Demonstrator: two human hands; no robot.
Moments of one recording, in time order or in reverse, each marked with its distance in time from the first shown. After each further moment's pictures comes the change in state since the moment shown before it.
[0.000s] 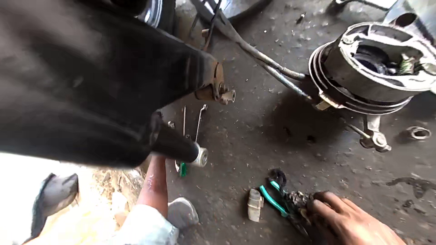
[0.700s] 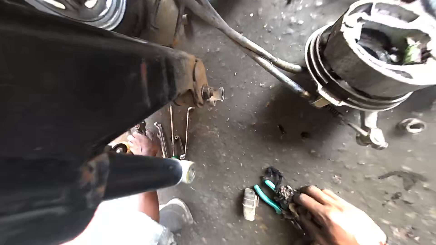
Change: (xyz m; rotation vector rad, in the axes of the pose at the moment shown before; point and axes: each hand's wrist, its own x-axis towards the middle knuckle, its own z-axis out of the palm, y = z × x) left_hand -0.028 0.003 0.012 0.538 0.068 0.202; right_hand 0.009 0.002 0.017 -0.027 0.047 -0.028
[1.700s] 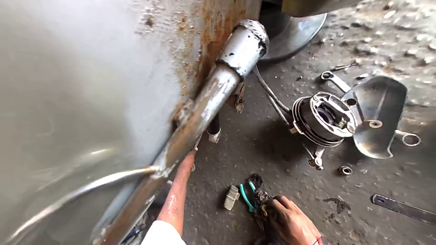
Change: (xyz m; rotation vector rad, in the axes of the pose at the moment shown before) left_hand -0.077 -0.076 0.081 -0.894 -0.116 -0.086; right_hand 0.000 0.020 0.004 -0.045 0.019 -0.110
